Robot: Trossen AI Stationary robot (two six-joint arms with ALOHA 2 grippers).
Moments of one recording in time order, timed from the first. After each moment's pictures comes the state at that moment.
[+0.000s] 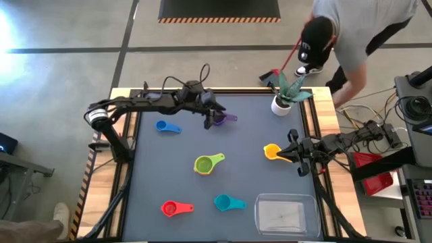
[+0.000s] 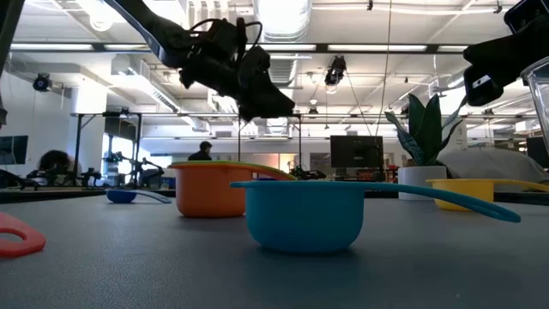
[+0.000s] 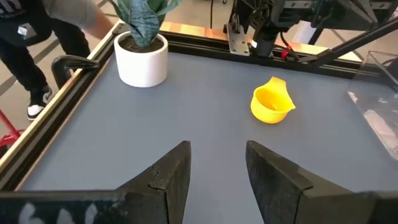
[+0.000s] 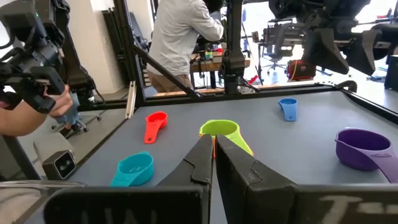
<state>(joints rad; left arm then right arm) 0.46 1.68 1.07 0.18 0.43 0.07 0.36 0.02 0.05 -0.03 0.21 0.11</state>
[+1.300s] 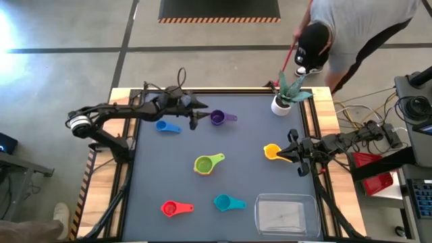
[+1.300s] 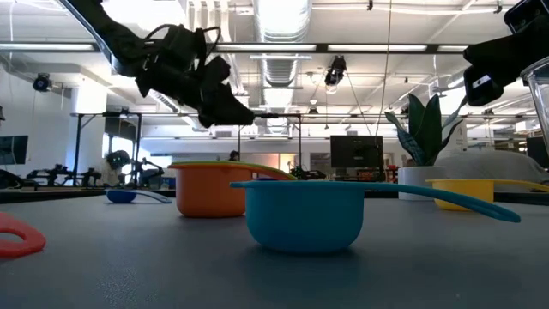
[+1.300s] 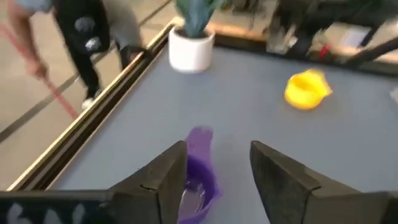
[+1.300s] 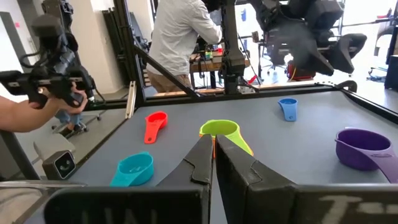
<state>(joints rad) 0.54 1.46 0.73 0.34 0.32 0.07 0.36 0.02 0.05 -0.02 0.21 0.11</state>
